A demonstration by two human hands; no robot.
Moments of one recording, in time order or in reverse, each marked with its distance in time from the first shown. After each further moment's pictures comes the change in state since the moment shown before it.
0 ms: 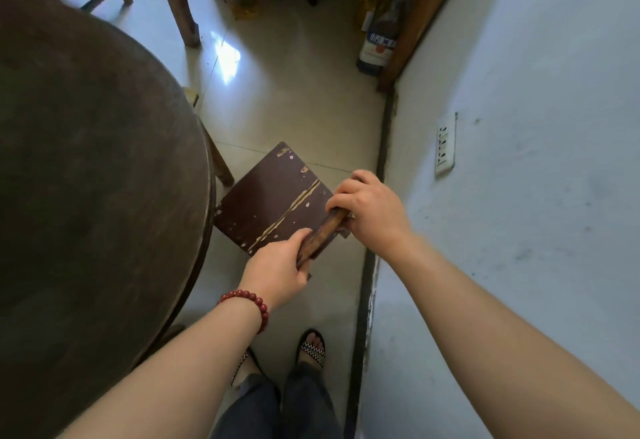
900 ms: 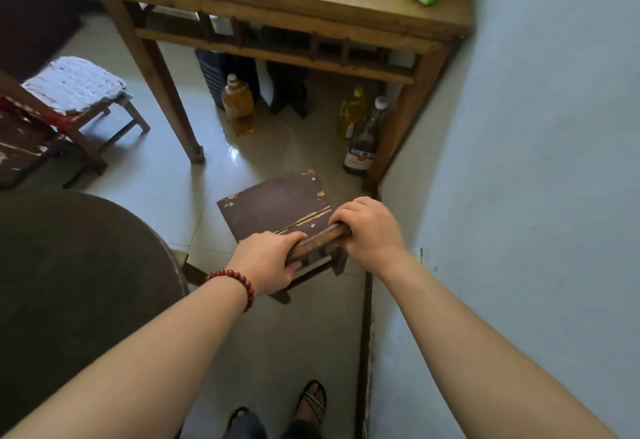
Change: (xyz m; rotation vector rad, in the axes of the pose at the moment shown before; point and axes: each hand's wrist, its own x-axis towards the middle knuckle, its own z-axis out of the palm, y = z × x) left_hand 0.205 0.116 -0.208 0.315 0.035 0.192; right_hand 0.159 0.108 -0.183 0.023 0.172 0.085
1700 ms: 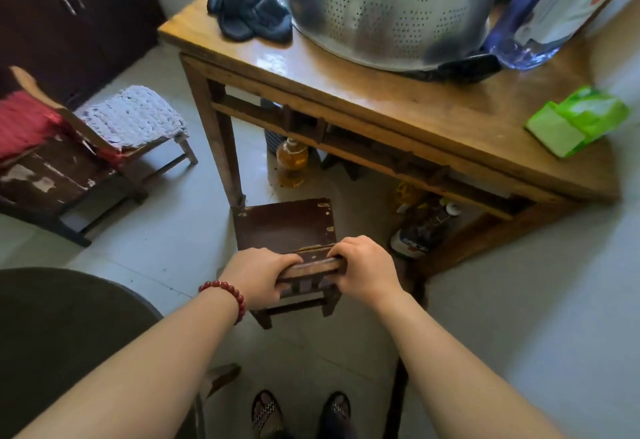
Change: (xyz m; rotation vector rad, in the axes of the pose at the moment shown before) left_hand 0.171 -0.204 -0.141 0.083 -0.017 -0.113; right_hand 0.313 -0.023 0.033 0.014 -0.210 -0.055
